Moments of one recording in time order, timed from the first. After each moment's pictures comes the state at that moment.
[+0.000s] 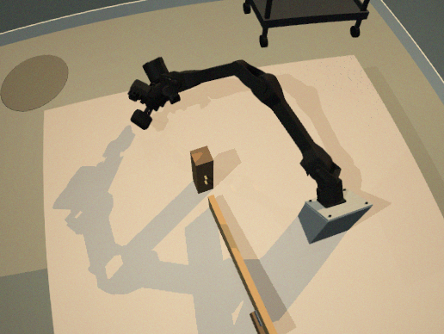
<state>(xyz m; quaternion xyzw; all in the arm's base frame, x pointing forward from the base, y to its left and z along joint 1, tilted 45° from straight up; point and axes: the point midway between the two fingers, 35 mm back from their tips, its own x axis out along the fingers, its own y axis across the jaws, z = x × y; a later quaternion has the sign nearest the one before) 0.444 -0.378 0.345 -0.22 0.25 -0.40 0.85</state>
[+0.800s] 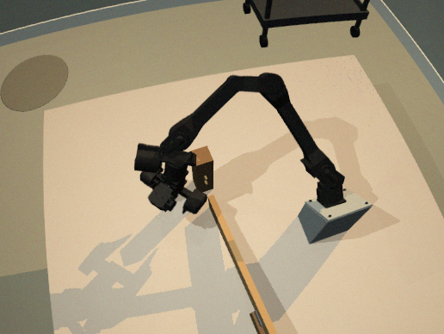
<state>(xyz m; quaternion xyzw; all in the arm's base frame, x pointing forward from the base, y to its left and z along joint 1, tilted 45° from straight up) 0.425 -0.112 0.096 -0.52 0.60 0.03 0.61</state>
